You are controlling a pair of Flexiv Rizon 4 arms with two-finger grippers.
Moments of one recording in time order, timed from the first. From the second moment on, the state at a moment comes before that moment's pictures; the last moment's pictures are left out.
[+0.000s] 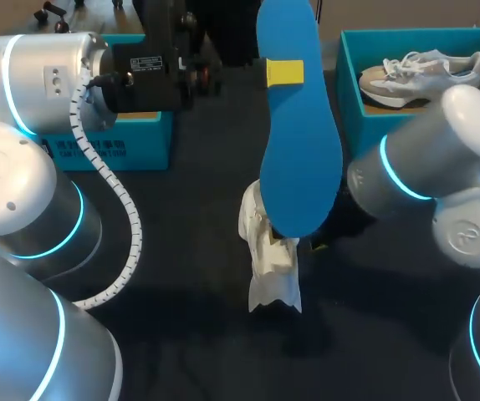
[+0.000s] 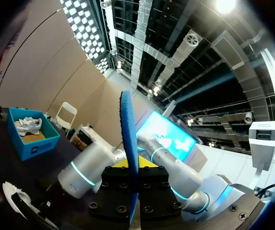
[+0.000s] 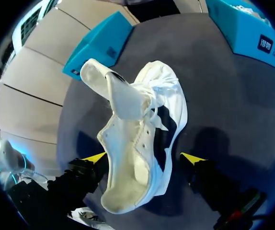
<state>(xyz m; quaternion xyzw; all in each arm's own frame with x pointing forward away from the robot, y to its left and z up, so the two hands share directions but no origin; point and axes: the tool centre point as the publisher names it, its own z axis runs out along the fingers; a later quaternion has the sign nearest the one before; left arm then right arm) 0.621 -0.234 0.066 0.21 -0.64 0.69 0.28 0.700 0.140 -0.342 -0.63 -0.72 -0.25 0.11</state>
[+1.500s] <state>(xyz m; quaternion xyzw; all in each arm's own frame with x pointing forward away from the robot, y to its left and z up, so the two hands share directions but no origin) 0.621 -0.234 0.066 0.21 -0.64 0.69 0.28 0.710 0.076 -0.223 -0.59 -0.62 -0.43 0.29</state>
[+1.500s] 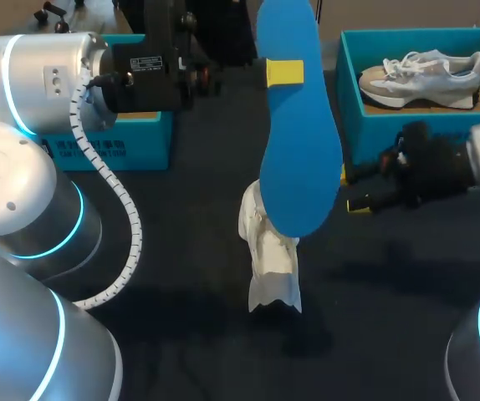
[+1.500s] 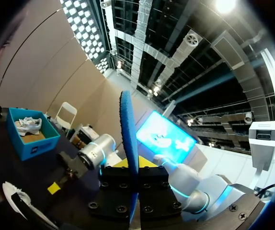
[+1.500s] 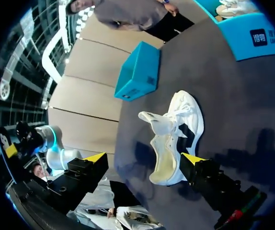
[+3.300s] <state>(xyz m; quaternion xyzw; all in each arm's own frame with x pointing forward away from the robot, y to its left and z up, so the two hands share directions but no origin) 0.621 -0.234 0.066 0.21 -0.64 0.69 0.28 0.714 0.095 -0.112 -0.53 -0.54 -0.52 0.40</state>
